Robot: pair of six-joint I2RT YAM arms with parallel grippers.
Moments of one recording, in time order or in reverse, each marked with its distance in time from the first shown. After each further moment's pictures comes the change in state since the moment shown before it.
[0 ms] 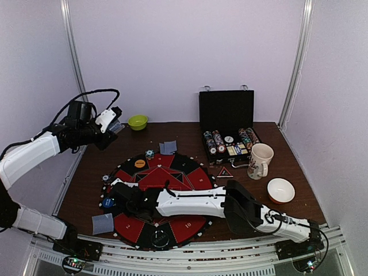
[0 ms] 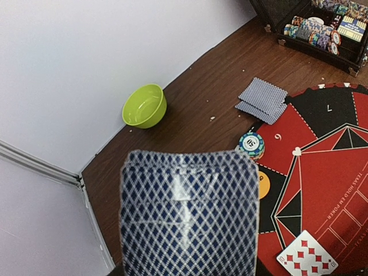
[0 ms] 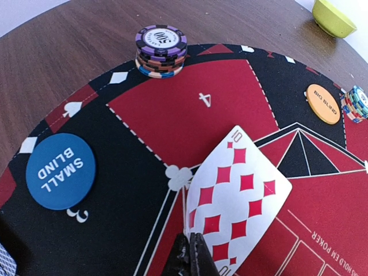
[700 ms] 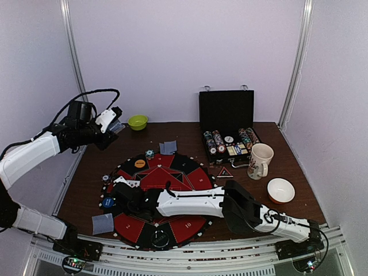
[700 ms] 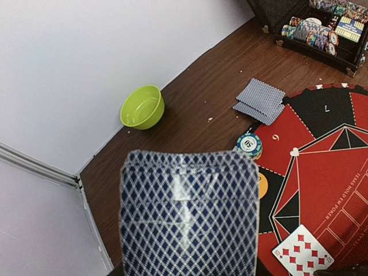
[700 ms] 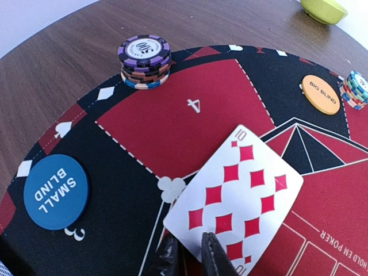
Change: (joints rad) left arm 0.000 0.000 0.000 0.000 0.011 0.000; right arm -0.001 0.013 -0.014 0.057 0.000 0.089
